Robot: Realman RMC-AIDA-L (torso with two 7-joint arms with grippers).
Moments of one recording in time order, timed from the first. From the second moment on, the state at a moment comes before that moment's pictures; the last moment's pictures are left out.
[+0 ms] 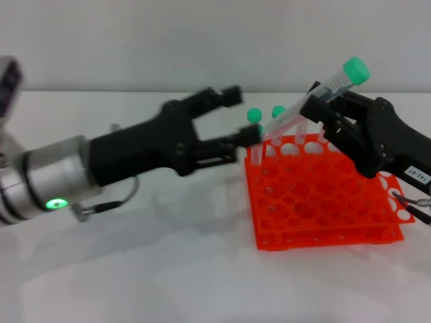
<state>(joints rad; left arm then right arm) -0.59 -2.07 0.95 0.46 1.37 1.71 -1.23 0.53 2.02 -1.48 -0.39 -0.69 -1.69 1.00</state>
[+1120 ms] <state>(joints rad) -0.27 -2.08 0.61 0.47 1.37 1.58 -1.15 0.60 2.03 -1.58 -0.40 -0.69 -1.20 0.80</state>
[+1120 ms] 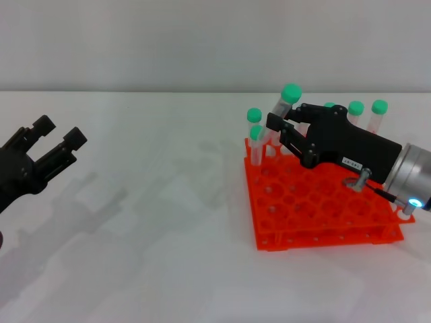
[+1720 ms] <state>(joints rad) -0.27 -2.07 0.60 0.47 1.37 1.52 -1.15 0.60 2.01 -1.58 -0.40 -0.66 -1.10 0.78</state>
